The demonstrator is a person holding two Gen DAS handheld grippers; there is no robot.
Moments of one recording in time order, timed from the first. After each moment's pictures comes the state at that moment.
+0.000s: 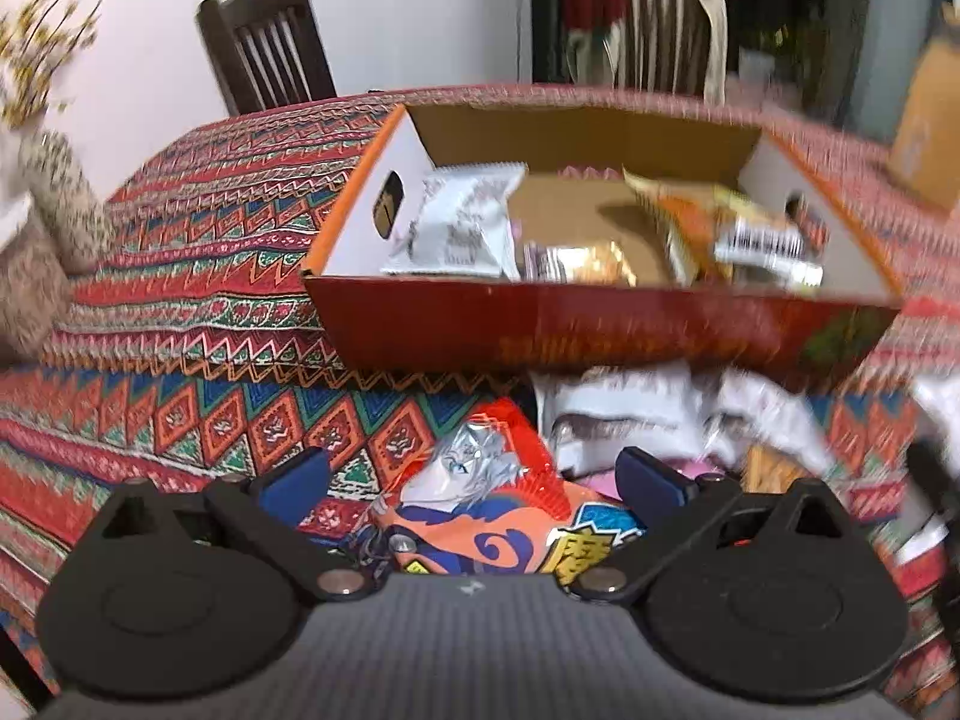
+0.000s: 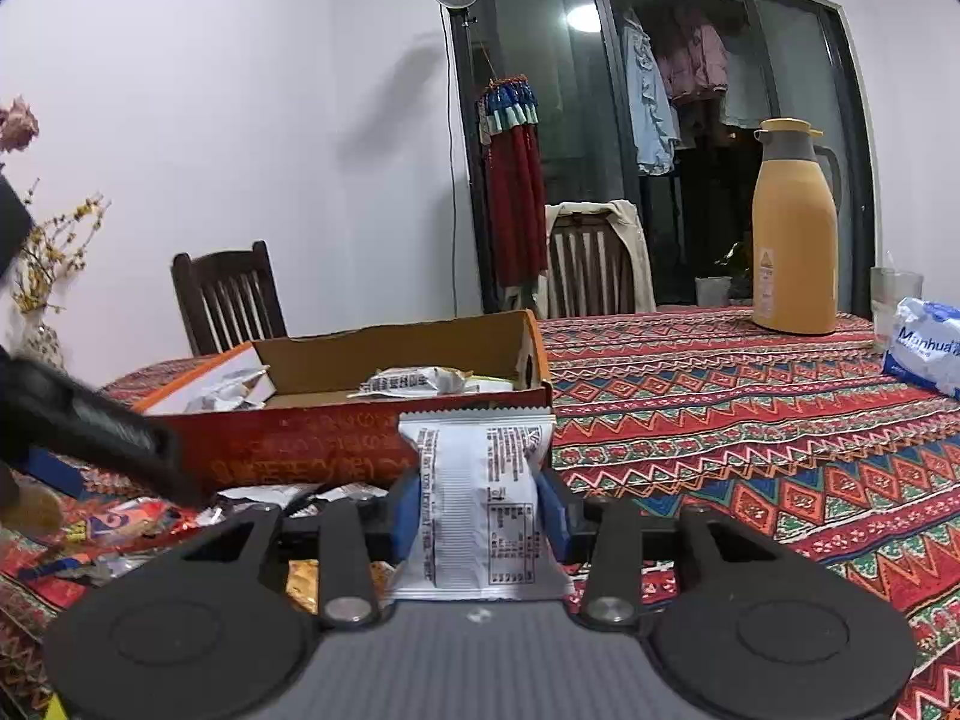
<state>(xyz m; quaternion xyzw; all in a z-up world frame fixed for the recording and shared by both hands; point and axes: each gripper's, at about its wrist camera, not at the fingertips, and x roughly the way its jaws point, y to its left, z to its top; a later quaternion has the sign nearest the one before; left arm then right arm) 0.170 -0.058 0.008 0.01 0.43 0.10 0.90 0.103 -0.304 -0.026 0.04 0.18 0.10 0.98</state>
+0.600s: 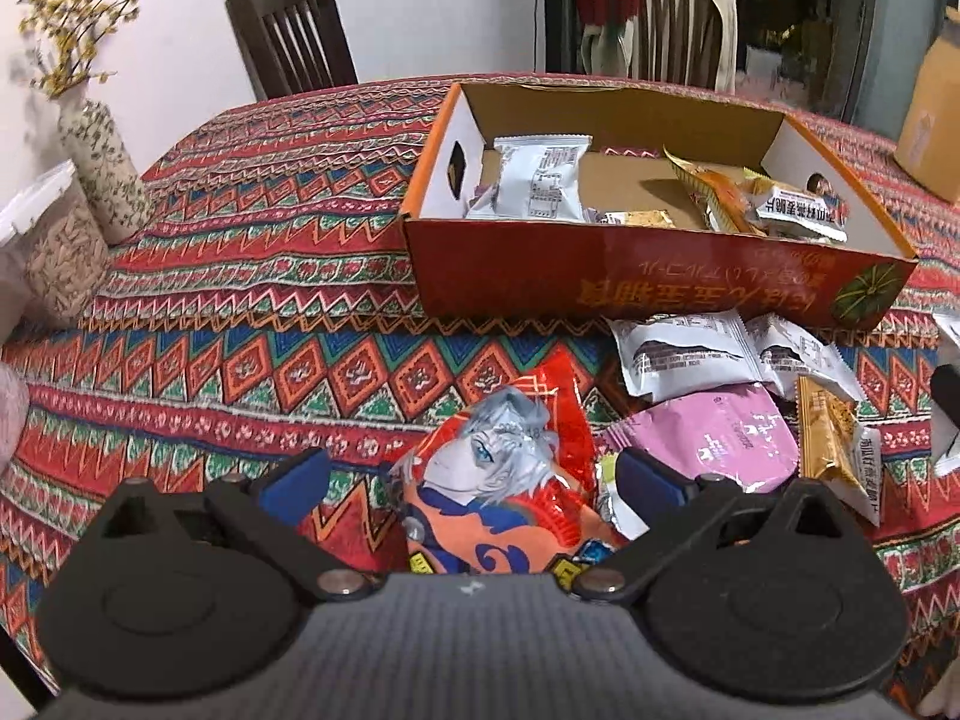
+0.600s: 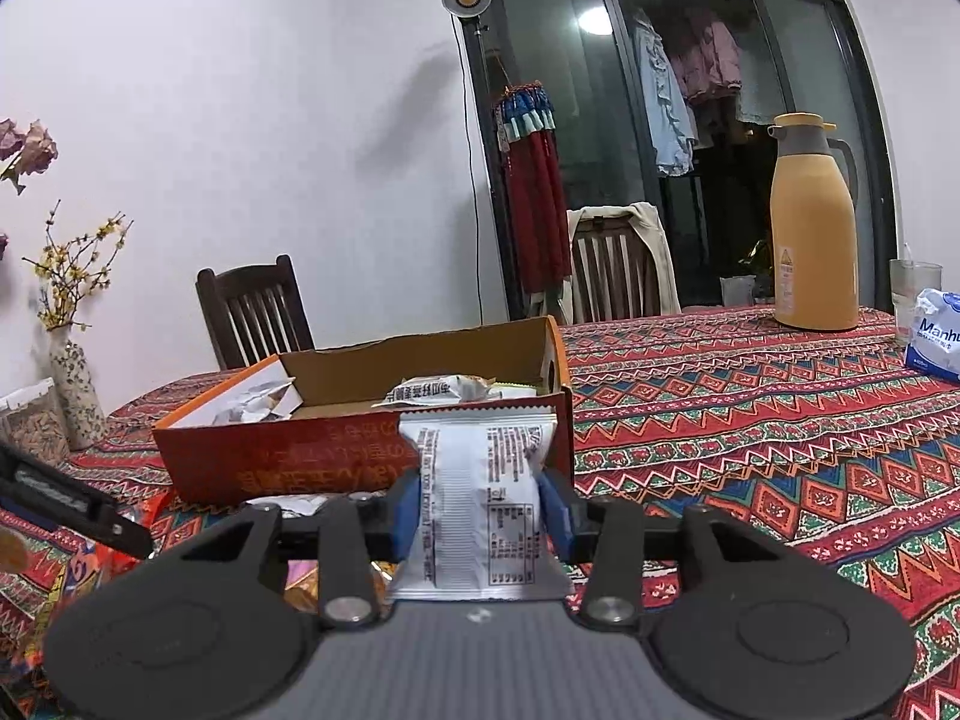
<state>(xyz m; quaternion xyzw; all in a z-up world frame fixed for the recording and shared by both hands) 0.128 -0.018 0.010 -0.01 0.43 0.11 0.89 0.100 -0.309 -0.027 0.06 0.17 0.12 0.98</state>
